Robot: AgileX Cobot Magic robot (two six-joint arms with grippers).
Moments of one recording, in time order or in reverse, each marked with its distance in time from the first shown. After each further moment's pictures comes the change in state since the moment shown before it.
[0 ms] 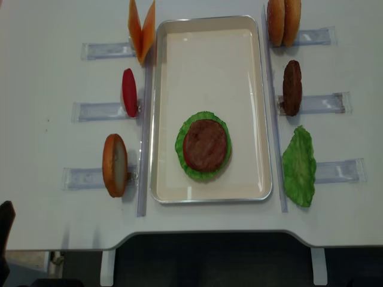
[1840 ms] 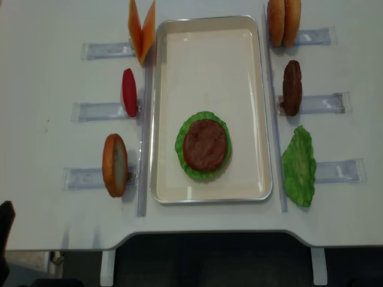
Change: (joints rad) left arm 0.000 0.000 0.000 0.000 0.000 0.000; right arm 0.000 0.000 0.000 0.000 0.000 0.000
